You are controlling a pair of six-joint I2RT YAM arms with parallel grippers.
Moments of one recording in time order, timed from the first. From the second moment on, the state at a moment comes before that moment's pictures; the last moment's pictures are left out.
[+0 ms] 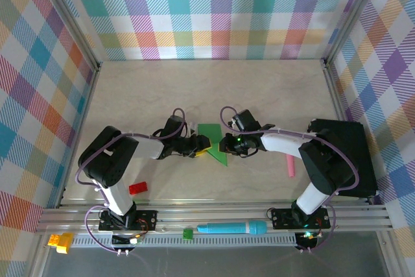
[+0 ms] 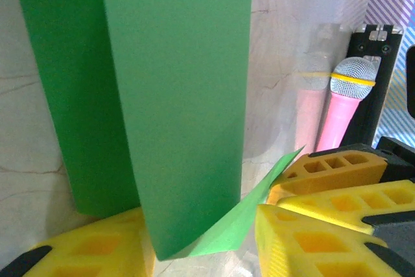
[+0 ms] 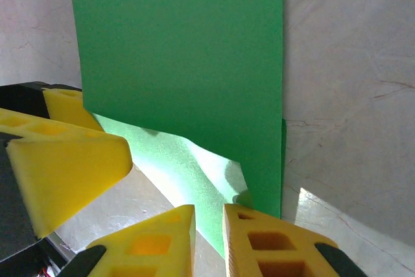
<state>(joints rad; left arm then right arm) -0.53 1.74 0.67 0.29 0.65 -0.95 0.63 1.64 0.84 -0.23 -0.43 0.70</state>
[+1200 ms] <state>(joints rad) -0.47 1.70 0.80 0.02 0.53 -0.84 0.63 1.41 0.76 -0.17 -0.23 0.32</state>
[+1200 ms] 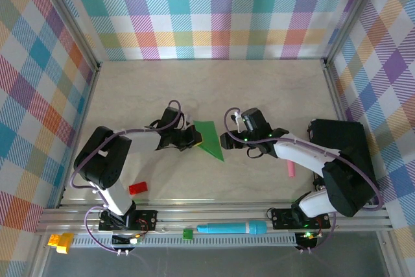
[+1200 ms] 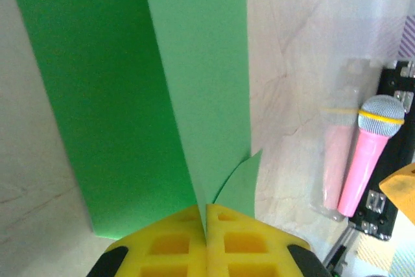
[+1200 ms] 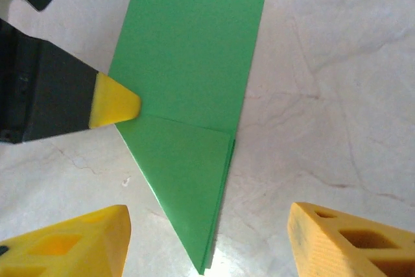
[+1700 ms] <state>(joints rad) -0.52 1.69 0.93 -0.20 0.40 -0.90 0.78 1.55 0.73 -0.07 -0.19 0.11</state>
